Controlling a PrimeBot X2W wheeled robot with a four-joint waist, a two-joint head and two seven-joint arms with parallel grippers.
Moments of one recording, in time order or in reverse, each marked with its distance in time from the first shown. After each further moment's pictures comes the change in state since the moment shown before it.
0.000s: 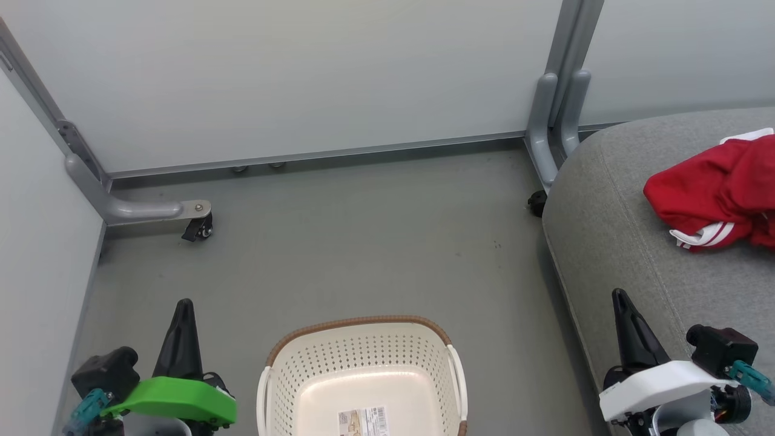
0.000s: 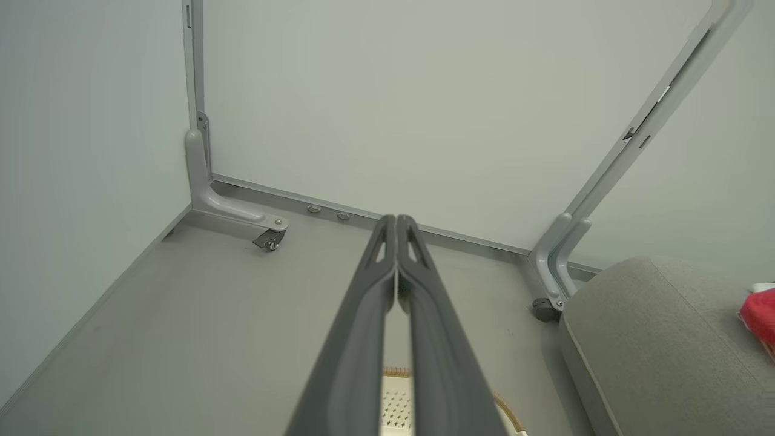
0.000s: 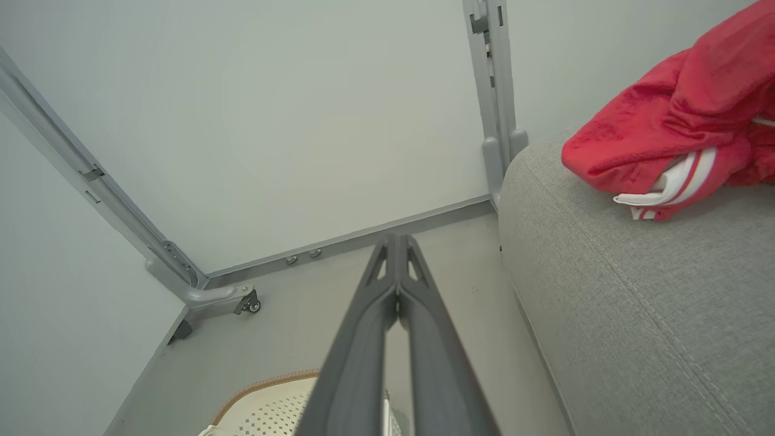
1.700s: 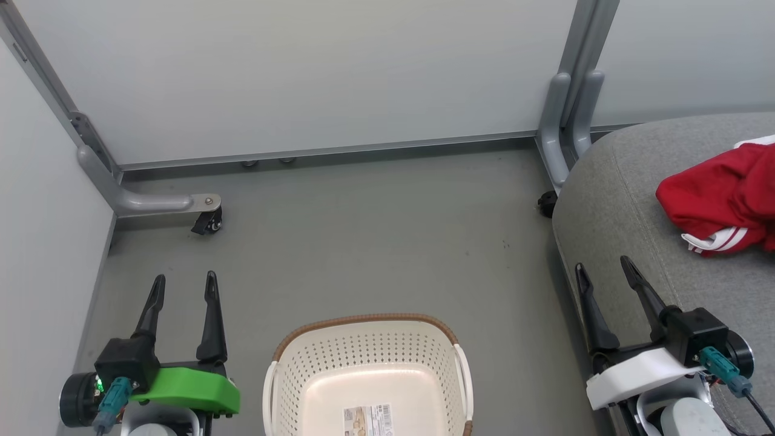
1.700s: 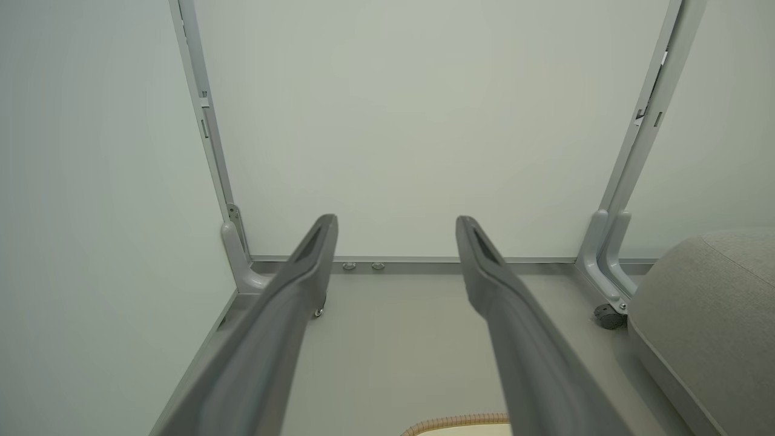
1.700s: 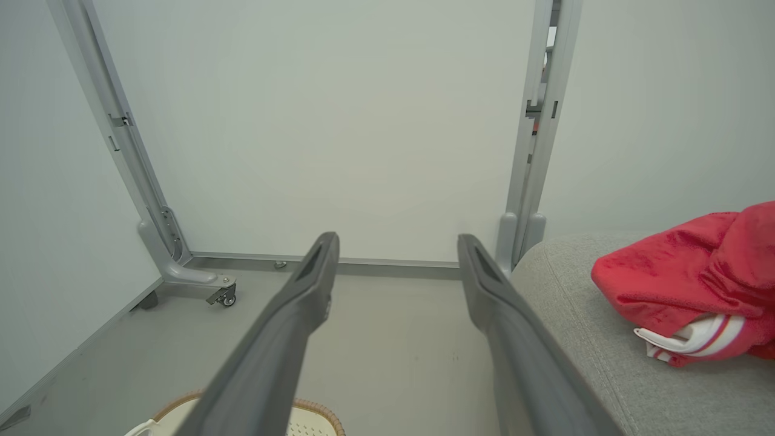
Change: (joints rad) left arm -0.021 0.042 -0.052 -0.054 0.222 0.052 -0.078; right arm -0.048 -0.010 0.031 -0.045 -0.277 0.000 -0.069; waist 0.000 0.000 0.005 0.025
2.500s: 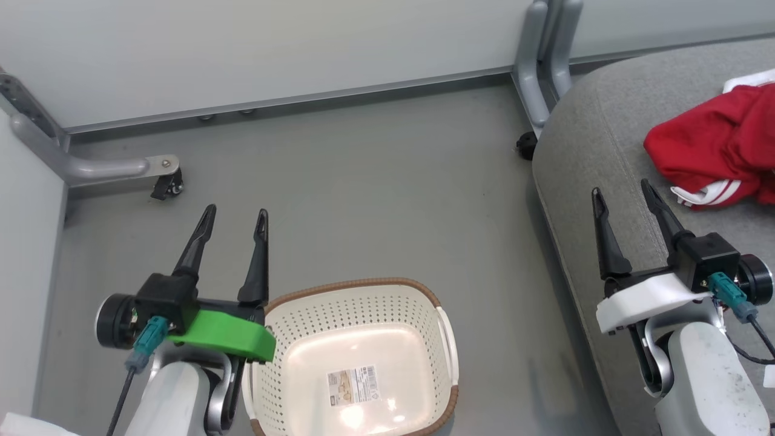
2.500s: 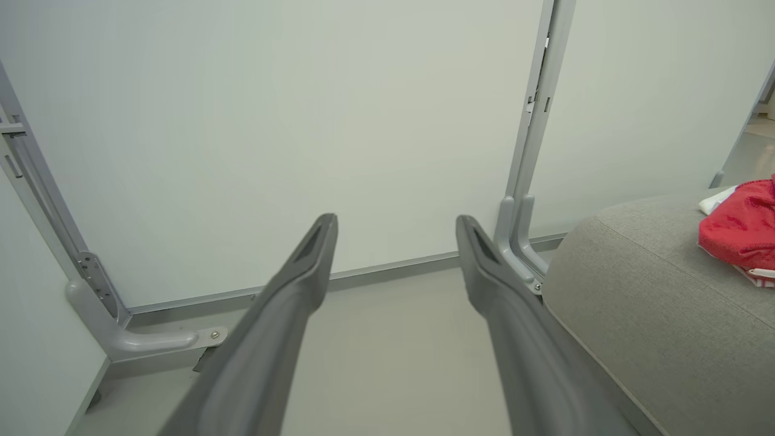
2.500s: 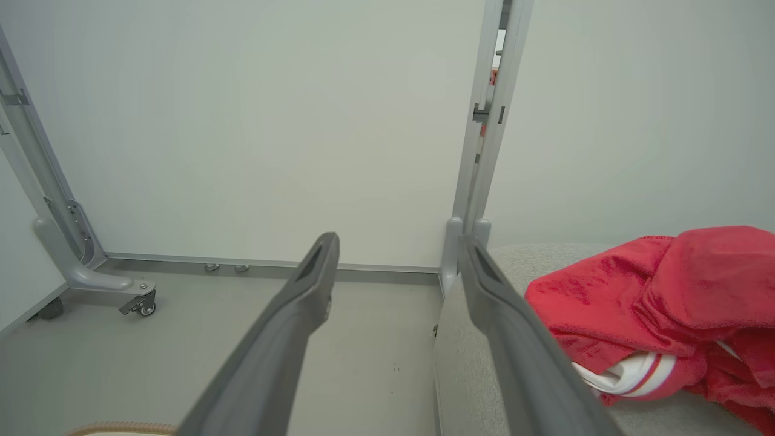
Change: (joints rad) left arm -0.185 0.062 -0.223 0.000 -0.084 0.038 0.000; right arm -0.222 -0.017 -0.058 0.096 -0.085 0.000 0.000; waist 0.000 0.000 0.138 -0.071
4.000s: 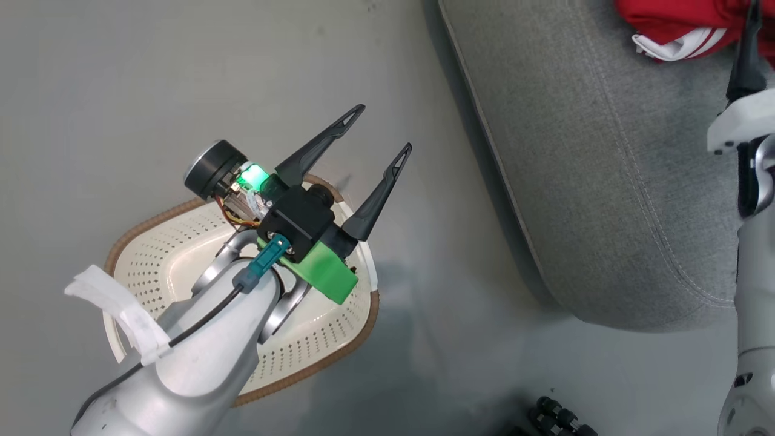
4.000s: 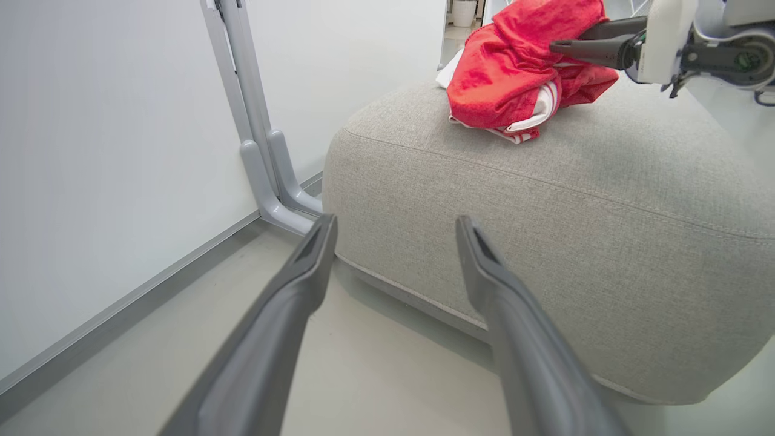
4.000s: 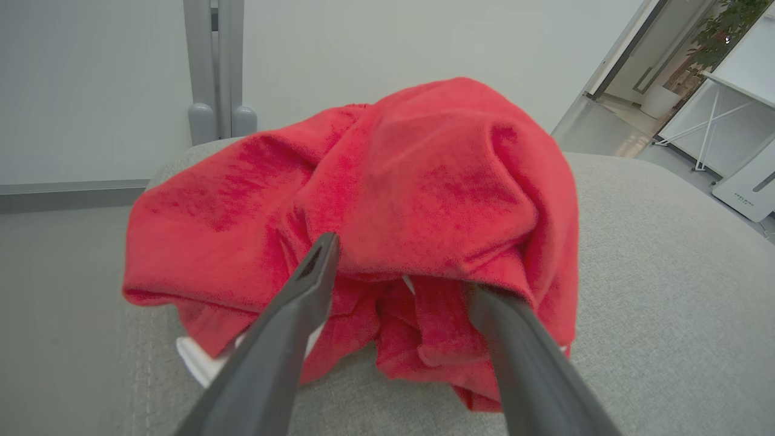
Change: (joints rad) left arm -0.432 0.121 -0.479 0.006 0.030 -0.059 0.003; right arm -0.556 -0.076 -0.345 0.364 -0.220 0.000 0.000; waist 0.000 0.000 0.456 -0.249
